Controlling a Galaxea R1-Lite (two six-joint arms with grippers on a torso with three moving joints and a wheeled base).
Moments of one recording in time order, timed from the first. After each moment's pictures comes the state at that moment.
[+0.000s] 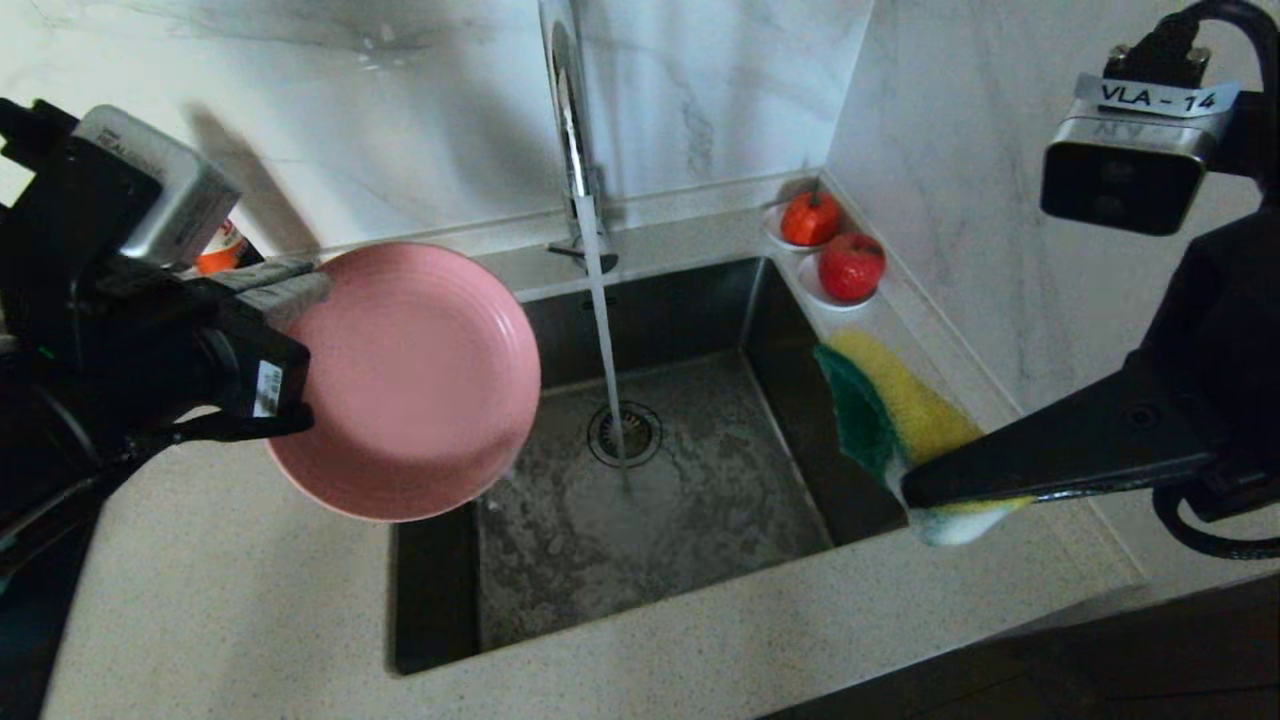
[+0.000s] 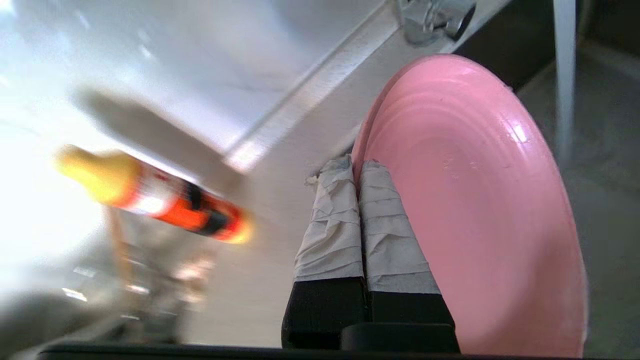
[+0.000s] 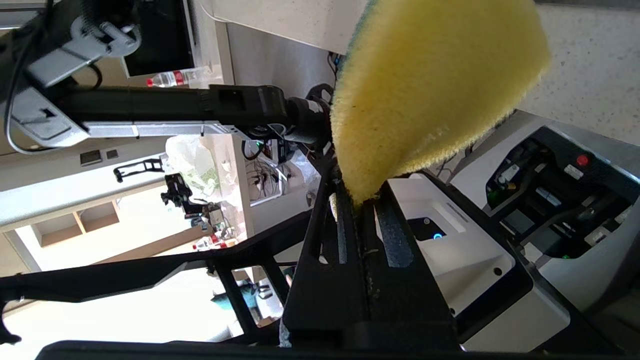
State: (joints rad) left arm -0.44 1.23 -0.78 -0.53 0.30 0.61; right arm 0.76 1.44 -1.70 0.83 0.49 0.61
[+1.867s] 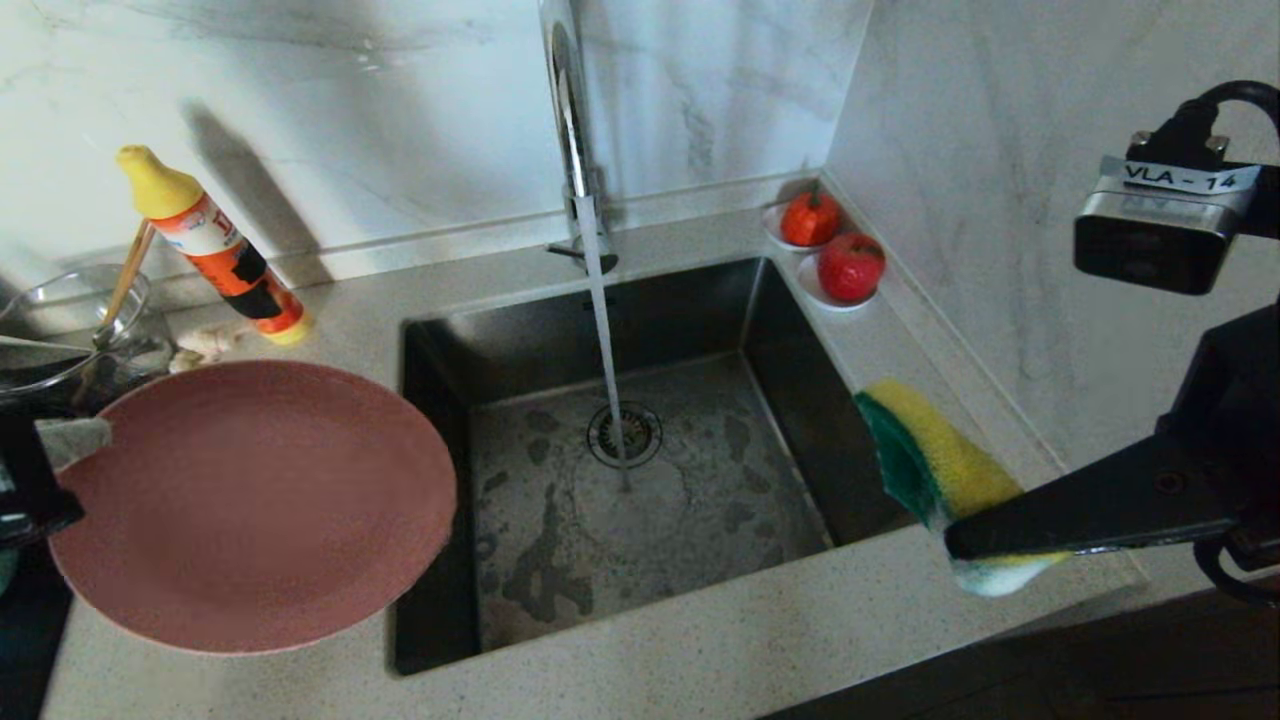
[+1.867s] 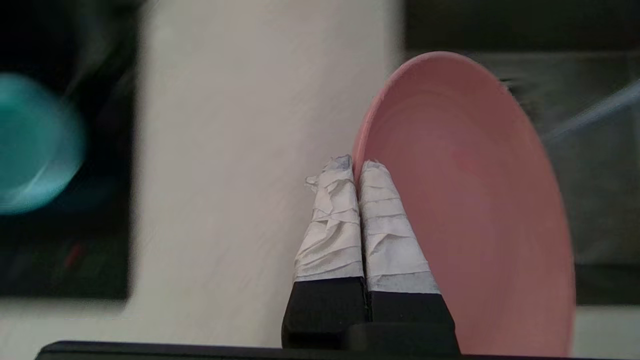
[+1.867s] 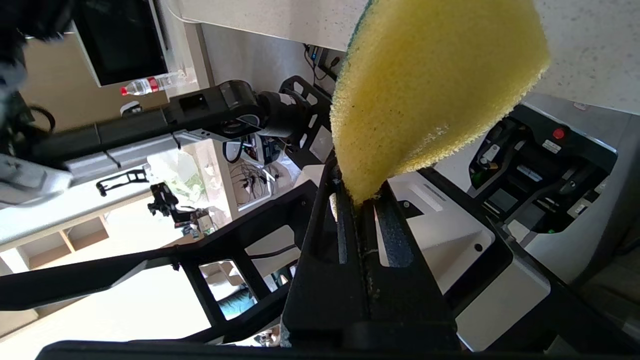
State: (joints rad) left arm -0.25 0.99 -0.91 0.27 0.40 -0.24; right arm 0.73 1.39 -1.59 0.84 0.46 0.61
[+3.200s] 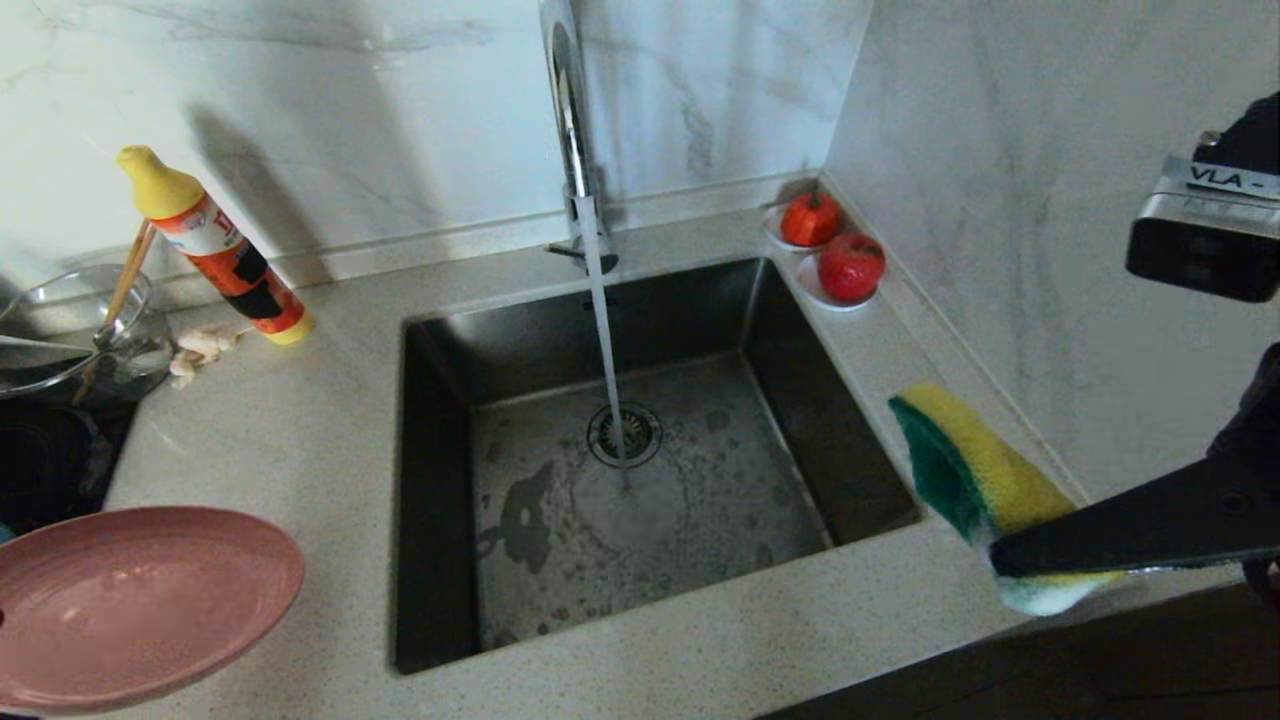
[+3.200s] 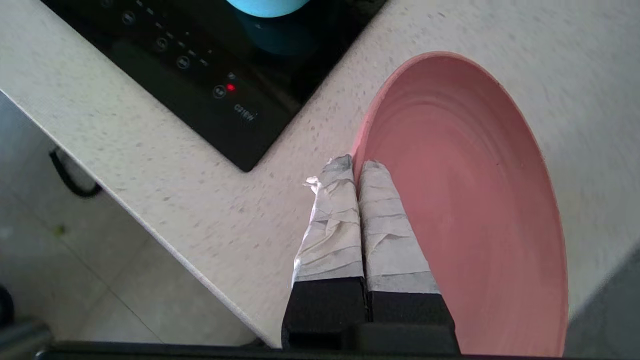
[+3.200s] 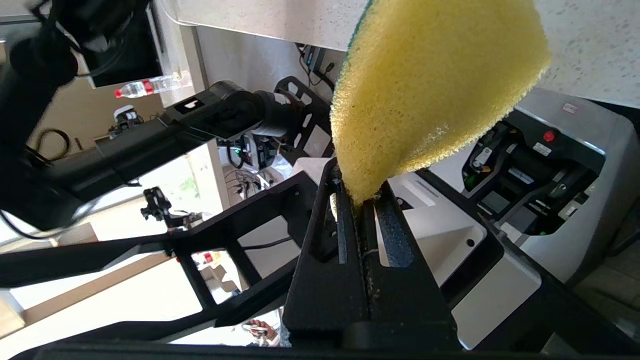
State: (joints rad) left arm 0.18 0.98 -0.66 0.26 0.50 -0.58; right arm 0.73 1.34 -1.55 0.83 0.44 0.60
